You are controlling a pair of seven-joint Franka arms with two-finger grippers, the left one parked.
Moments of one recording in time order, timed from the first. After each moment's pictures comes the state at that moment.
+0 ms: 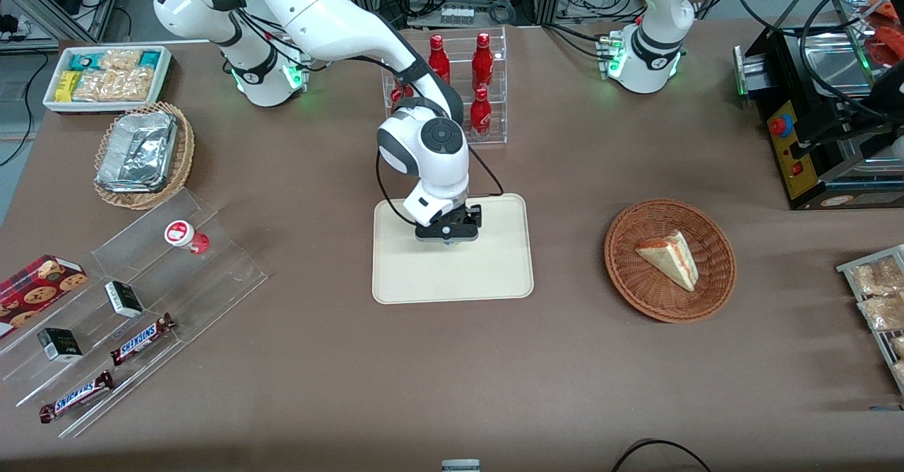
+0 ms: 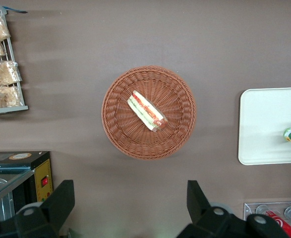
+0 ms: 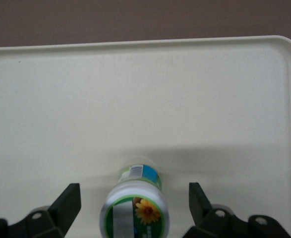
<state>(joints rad) 0.92 0.65 -0.13 -1.64 -0.03 2.38 0.88</state>
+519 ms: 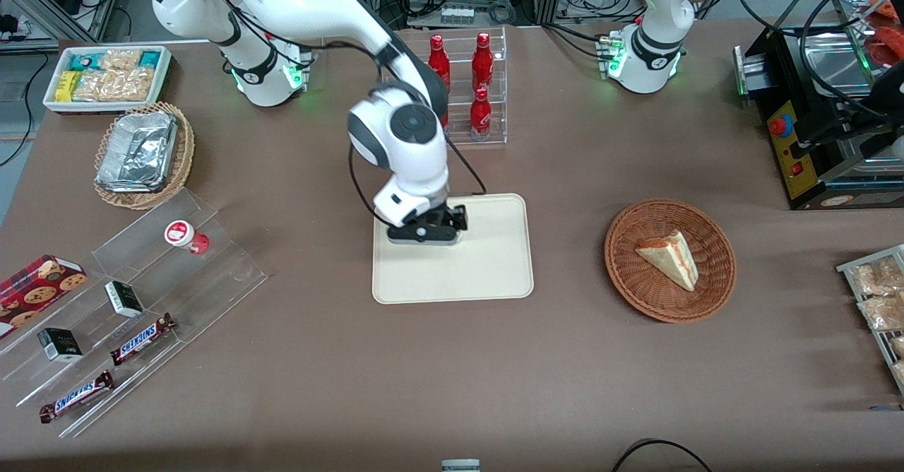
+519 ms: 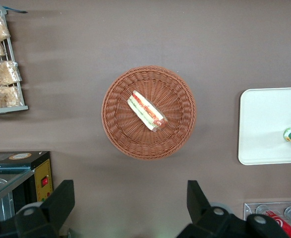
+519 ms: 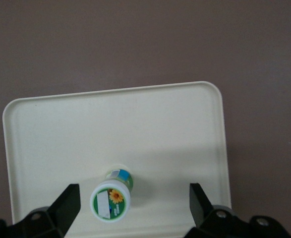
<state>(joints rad) 0.85 0.44 -0.14 -1.63 -0.03 2.15 0.82</state>
